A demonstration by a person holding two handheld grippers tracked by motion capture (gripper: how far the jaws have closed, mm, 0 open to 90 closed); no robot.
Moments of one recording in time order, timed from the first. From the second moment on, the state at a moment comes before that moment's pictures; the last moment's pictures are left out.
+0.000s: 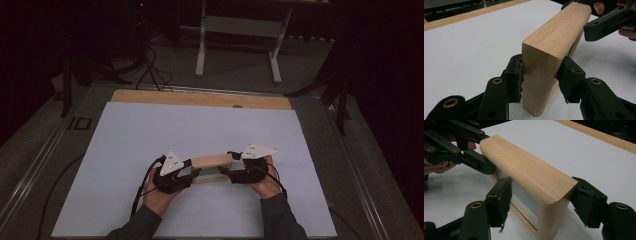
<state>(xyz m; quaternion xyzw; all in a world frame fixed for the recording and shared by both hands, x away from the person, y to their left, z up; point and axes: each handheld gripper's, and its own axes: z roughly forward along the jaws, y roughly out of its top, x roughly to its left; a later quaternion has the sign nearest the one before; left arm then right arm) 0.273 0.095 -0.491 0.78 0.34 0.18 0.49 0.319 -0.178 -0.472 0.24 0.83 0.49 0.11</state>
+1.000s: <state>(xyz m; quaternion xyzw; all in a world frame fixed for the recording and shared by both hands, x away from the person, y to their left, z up) 0.284 0.103 -0.488 0.78 0.34 0.17 0.49 0.319 -0.166 -0.473 0.25 0.84 0.46 0.15</state>
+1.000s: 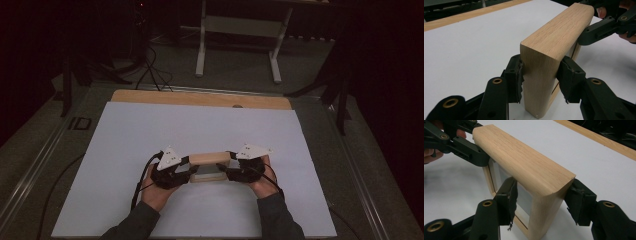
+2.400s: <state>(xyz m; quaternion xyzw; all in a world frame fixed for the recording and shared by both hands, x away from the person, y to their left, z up) 0.312 0.112 -0.481 0.77 0.36 0.17 0.50 0.337 -0.150 -0.467 0.28 0.82 0.47 0.17</state>
